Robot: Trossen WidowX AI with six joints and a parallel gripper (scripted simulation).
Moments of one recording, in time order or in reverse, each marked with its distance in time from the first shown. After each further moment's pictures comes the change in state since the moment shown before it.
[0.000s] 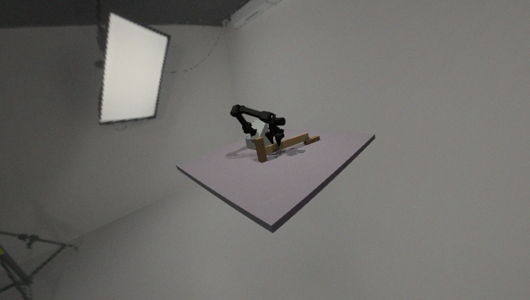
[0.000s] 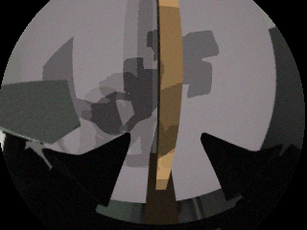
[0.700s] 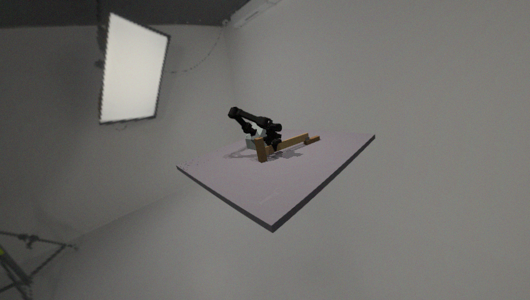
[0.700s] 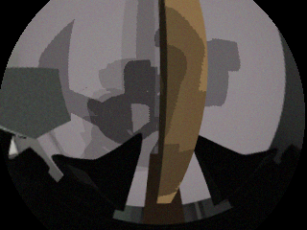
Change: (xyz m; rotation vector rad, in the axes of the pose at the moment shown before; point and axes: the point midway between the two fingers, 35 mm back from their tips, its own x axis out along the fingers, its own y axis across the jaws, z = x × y) arm 0.032 0.001 -0.030 0.002 0.001 0.015
